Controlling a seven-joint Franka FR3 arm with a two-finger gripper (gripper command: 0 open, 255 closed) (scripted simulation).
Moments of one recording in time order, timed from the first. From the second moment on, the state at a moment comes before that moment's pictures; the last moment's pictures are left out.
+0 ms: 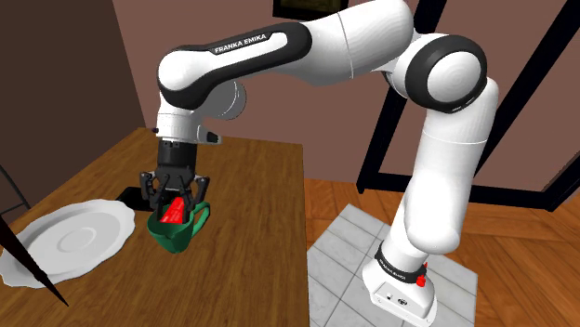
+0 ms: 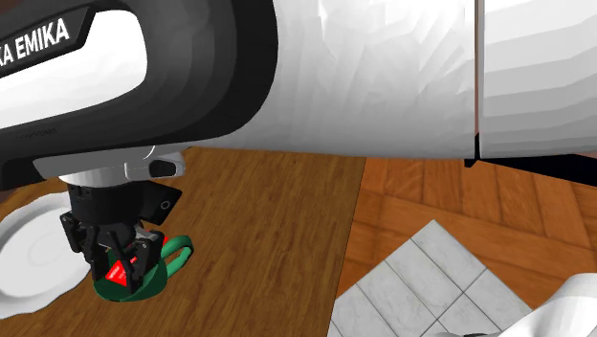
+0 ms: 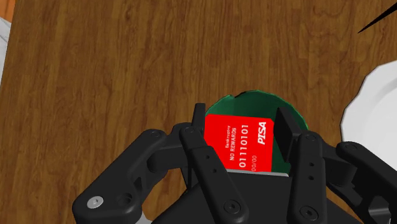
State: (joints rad) arm 0.21 0.18 0.36 -1.86 0.55 1.92 1.25
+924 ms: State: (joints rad) arm 0.21 0.19 0.36 -1.89 0.56 1.96 1.23
